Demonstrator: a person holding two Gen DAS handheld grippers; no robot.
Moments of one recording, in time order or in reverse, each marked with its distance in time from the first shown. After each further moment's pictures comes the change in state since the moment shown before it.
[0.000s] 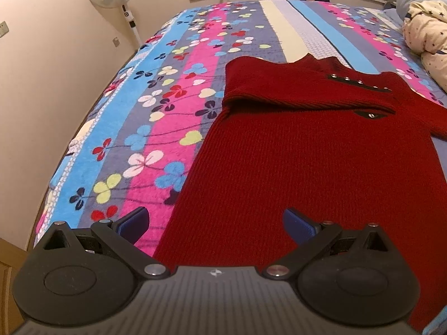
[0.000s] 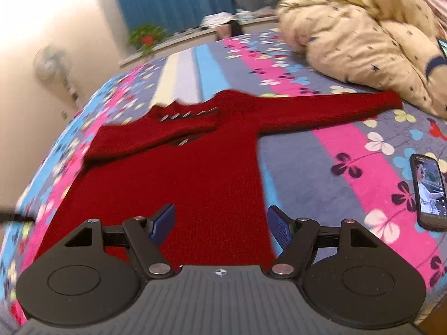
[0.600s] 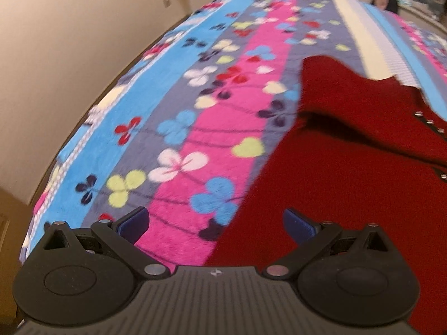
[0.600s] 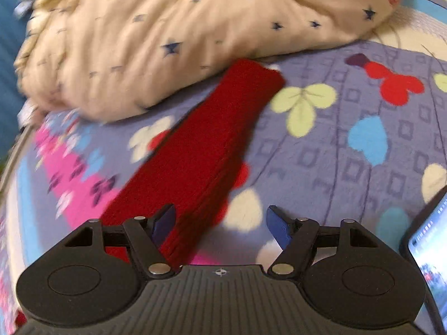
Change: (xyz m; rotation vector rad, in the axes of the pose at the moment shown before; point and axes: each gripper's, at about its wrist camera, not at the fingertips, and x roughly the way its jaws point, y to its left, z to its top) left arm 0.101 0.065 0.051 -0.243 0.142 0.119; right arm 0.231 -0.252 0.137 0.716 -0.109 -0.459
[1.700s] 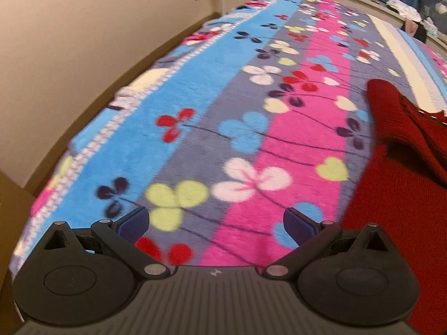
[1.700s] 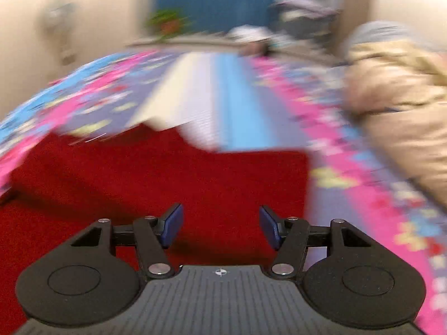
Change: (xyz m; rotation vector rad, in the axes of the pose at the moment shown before) left arm 0.064 0.091 0.010 -0.120 -0.019 -0.033; right arm -0.134 0.210 -0.254 -1.070 -0.148 0.325
